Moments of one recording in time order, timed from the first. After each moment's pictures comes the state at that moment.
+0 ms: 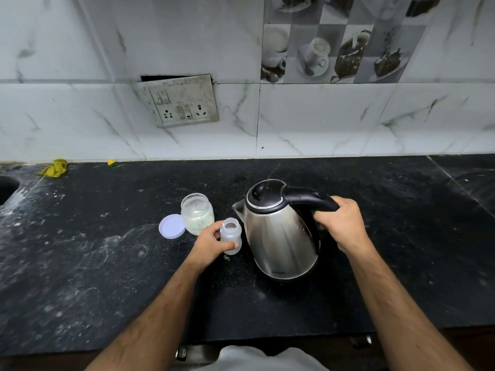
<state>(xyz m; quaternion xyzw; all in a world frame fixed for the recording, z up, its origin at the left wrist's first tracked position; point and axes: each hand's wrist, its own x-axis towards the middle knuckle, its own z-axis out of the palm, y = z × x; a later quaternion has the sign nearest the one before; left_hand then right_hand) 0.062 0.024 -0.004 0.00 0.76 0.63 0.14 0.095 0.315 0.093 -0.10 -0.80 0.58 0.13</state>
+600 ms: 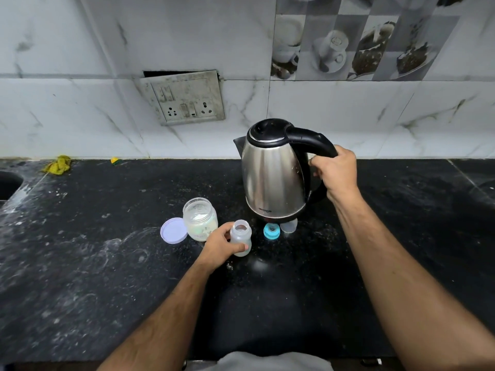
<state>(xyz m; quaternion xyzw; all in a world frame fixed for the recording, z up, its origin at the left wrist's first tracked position) 0.032 0.039 -0.020 -0.01 0.79 0.60 0.14 -0.021 0.298 0.143 -0.09 -0.73 0.65 0.20</state>
